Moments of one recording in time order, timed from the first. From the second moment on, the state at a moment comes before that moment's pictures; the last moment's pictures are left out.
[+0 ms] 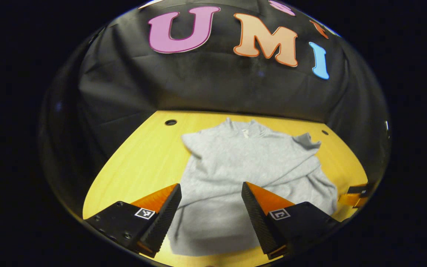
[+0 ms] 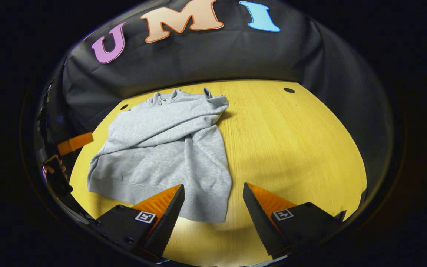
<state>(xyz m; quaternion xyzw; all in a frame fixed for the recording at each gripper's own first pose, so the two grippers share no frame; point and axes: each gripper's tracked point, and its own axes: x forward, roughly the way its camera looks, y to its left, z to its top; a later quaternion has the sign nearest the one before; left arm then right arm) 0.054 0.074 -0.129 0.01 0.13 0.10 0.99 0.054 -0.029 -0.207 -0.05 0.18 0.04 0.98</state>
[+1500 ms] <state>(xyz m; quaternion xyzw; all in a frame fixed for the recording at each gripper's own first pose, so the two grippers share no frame) 0.000 0.071 -0.239 -0.03 0.20 0.11 0.97 0.065 -0.004 -0.257 -0.08 0.21 0.05 0.97</state>
